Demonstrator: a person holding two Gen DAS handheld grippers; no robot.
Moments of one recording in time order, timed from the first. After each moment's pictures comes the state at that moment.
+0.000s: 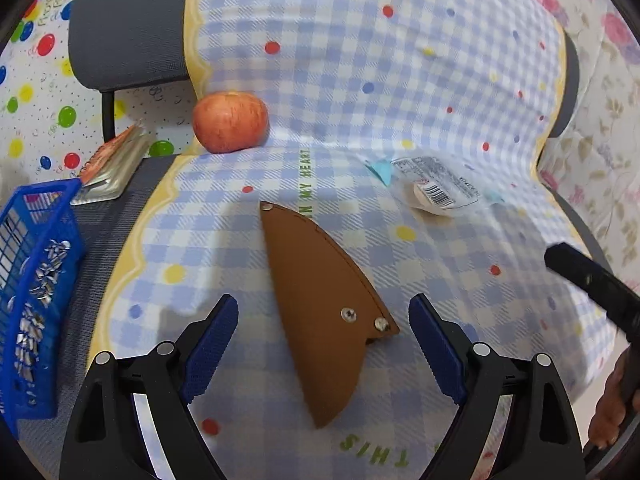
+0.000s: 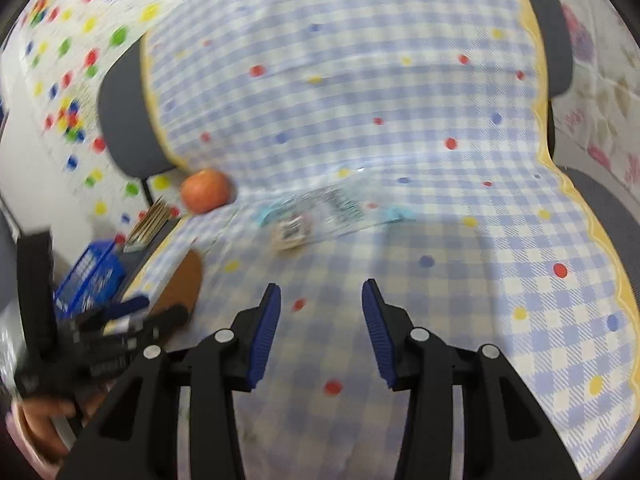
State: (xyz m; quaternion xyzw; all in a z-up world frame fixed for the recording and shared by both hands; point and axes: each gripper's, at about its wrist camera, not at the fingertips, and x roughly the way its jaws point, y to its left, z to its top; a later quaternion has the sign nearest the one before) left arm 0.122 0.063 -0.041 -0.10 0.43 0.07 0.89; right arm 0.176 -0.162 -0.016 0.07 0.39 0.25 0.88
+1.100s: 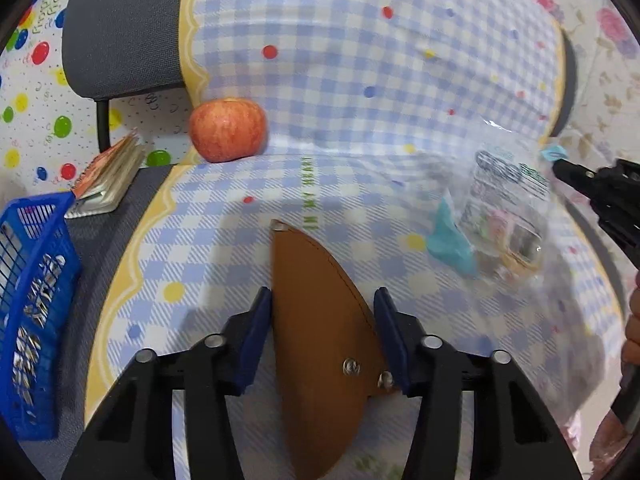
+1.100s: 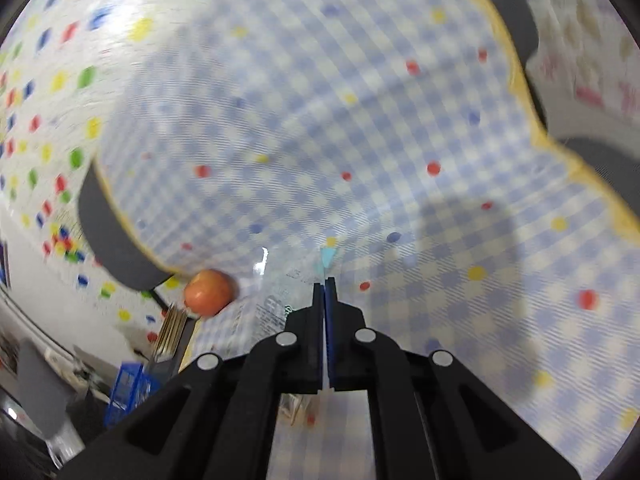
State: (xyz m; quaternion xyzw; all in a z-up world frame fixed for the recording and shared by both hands) left arm 0.116 0.068 -0.039 -0.09 0.41 0.05 0.91; right arm 0.206 -0.198 0.016 0.21 0.36 0.24 0.88
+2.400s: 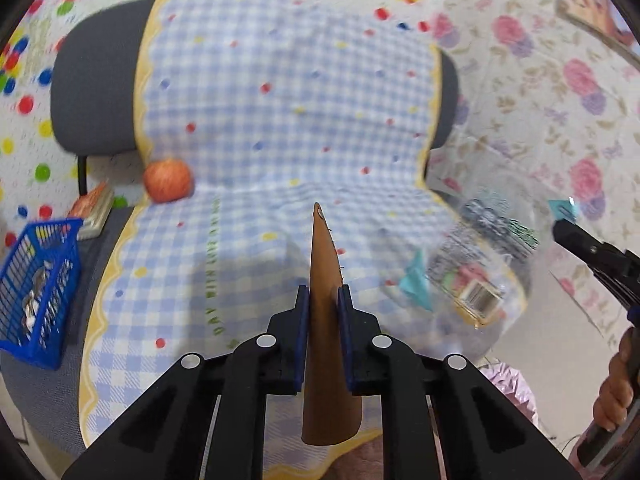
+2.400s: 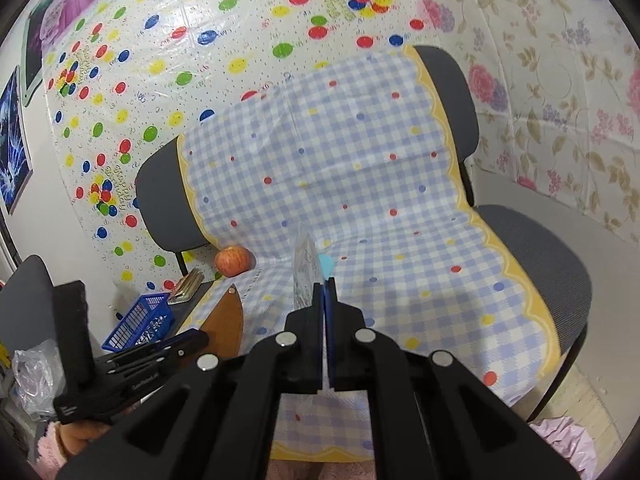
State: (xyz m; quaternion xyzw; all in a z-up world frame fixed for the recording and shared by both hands) left arm 0.015 -0.013 0.030 -0.07 0.34 -0.05 0.94; right arm 0.019 -0.257 0.068 0.12 0.26 0.22 0.93
